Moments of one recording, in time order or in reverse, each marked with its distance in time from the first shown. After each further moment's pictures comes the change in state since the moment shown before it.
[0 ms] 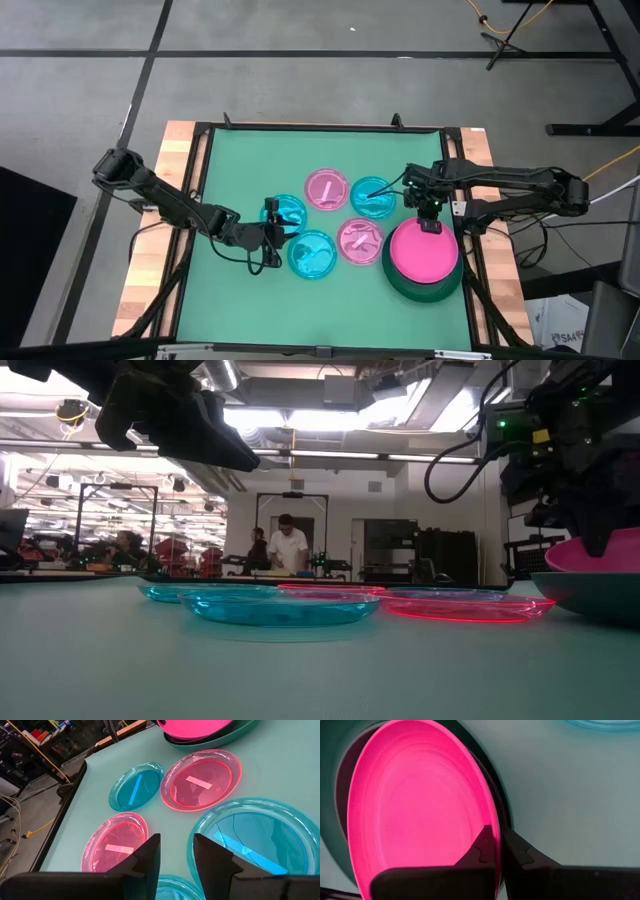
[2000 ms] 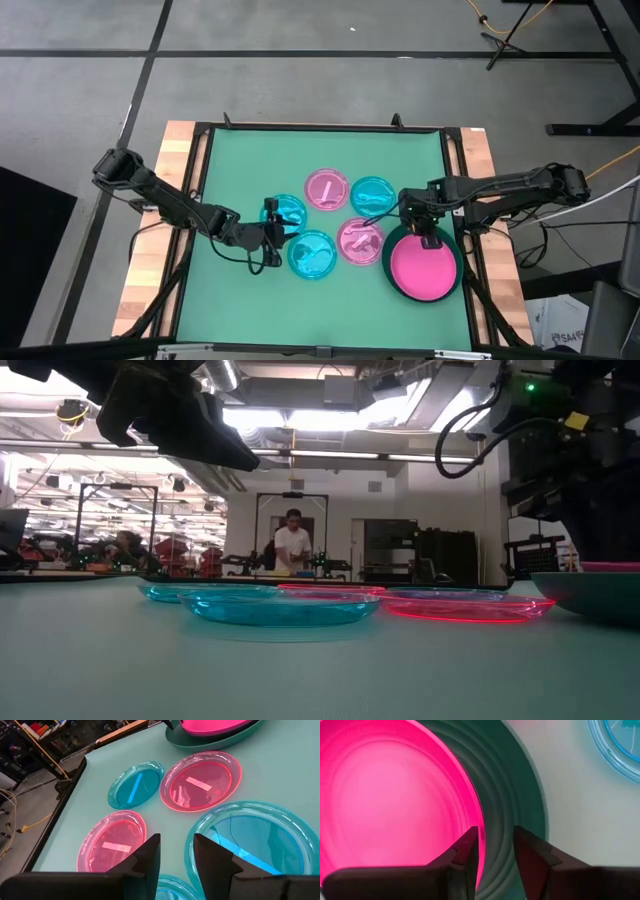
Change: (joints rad) left arm 0.000 0.000 0.000 0.000 0.000 -0.046; right arm 0.313 0.001 -0.012 0.114 0.124 0.091
